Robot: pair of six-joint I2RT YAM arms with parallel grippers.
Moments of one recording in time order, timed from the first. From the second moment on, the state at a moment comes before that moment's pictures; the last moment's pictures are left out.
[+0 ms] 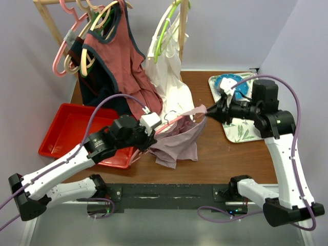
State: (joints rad) left arm -0.91 0.96 0.94 -0.52 0.08 -0.06; right arm 0.17 1.05 1.42 -0.95 -0.83 -0.52
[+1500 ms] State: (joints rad) left arm -0.52 1.37 1.89 -0.89 -0.32 -0.10; right arm 0.01 0.94 0.86 -0.56 -0.68 -0.32
